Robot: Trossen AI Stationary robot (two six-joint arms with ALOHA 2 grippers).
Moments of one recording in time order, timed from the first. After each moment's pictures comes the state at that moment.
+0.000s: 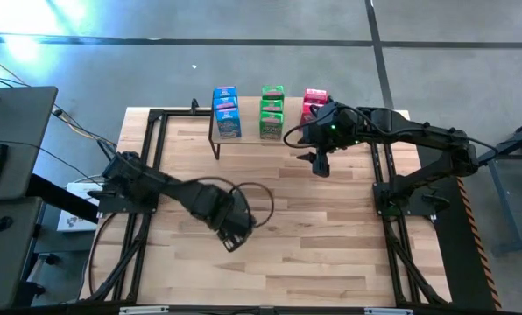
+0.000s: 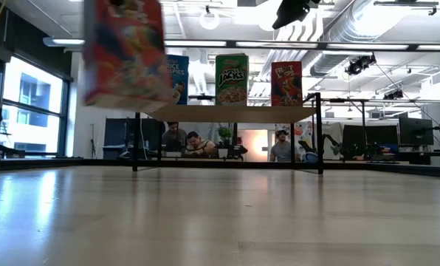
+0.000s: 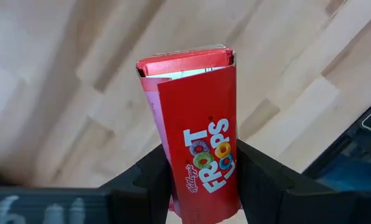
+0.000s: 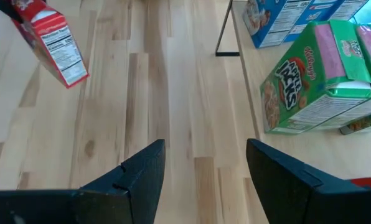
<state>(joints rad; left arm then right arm) -0.39 1.85 1.83 -1.47 -0.05 -1.04 -0.17 1.35 1.49 -0.92 -0.04 -0.14</state>
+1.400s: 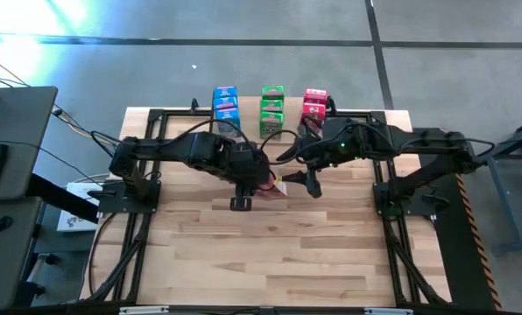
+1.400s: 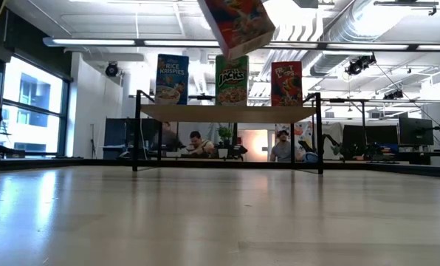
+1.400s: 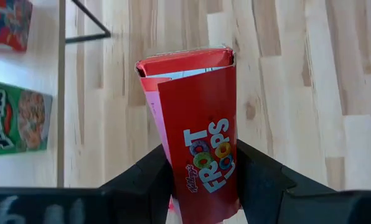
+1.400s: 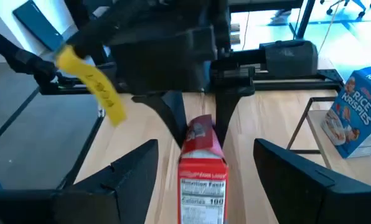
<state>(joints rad) -0.13 1.85 2.12 -1.35 -0.17 0.01 0.03 1.36 1.49 -0.56 -0.10 0.05</state>
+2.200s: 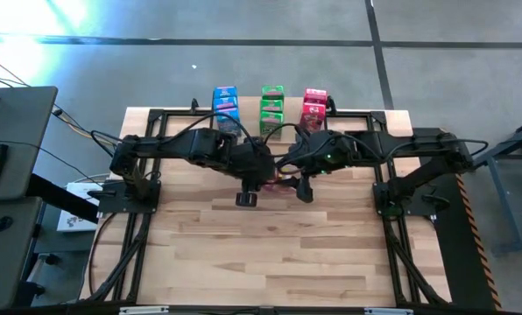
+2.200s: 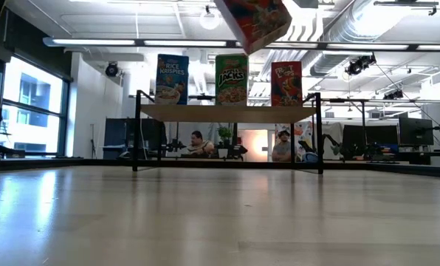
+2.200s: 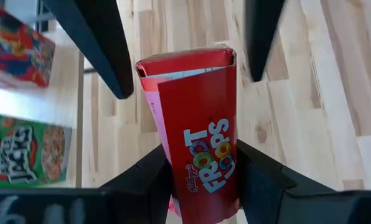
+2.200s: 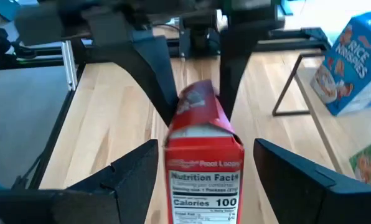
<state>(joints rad) -0.10 1.85 2.12 -1.25 -0.17 0.09 0.07 1.42 1.49 -0.63 0.02 0.09</state>
